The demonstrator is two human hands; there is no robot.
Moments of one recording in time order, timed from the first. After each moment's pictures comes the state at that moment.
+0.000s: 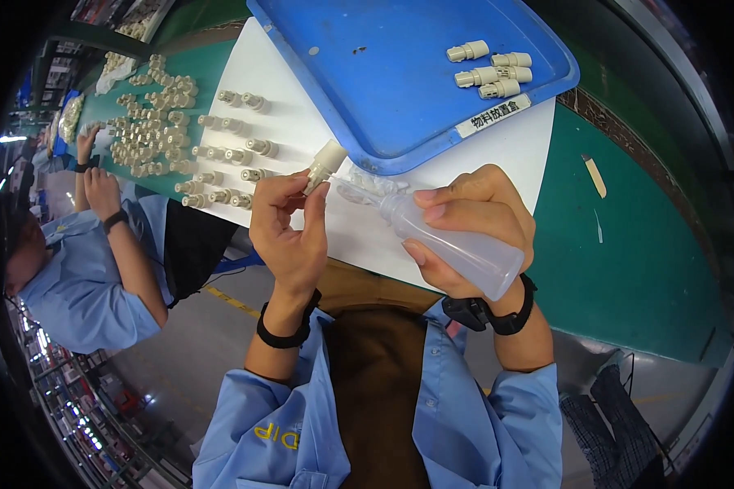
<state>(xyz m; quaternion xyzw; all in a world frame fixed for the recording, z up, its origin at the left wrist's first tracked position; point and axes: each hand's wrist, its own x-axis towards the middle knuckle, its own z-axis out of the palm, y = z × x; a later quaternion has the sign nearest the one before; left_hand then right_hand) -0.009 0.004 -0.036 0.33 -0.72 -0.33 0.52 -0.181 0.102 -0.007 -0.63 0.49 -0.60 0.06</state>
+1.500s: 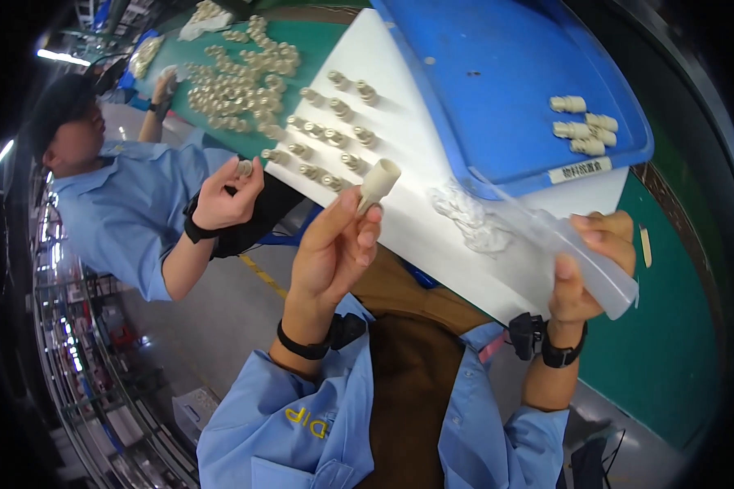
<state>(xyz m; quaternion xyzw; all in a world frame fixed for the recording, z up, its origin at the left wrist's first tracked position) 0.052 0.005 0.005 0.25 -0.16 -0.88 0.38 -0.202 0.106 -0.012 -0.58 0.46 -0.67 0.05</state>
